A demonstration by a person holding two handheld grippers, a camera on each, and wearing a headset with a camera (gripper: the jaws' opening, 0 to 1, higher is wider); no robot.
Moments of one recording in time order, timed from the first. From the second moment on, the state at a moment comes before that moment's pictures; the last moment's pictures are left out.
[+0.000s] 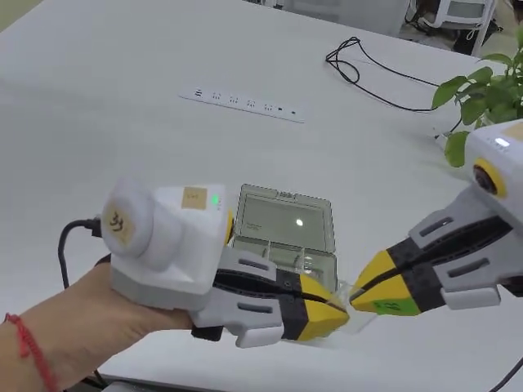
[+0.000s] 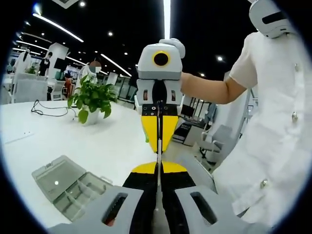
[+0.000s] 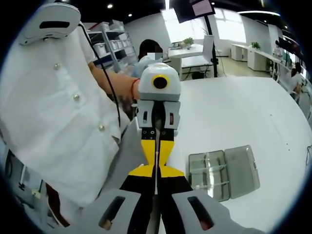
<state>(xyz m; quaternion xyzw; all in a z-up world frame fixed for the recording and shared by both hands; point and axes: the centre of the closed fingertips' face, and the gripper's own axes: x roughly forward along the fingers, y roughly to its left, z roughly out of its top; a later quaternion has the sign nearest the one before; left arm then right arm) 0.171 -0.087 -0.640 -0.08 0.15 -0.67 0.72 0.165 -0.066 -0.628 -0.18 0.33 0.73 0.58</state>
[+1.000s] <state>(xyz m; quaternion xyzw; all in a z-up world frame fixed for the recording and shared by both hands) 0.194 -0.058 -0.666 -0.08 0.18 -0.61 0.77 0.199 -0.083 -0.636 -0.20 0.32 0.69 0.61</state>
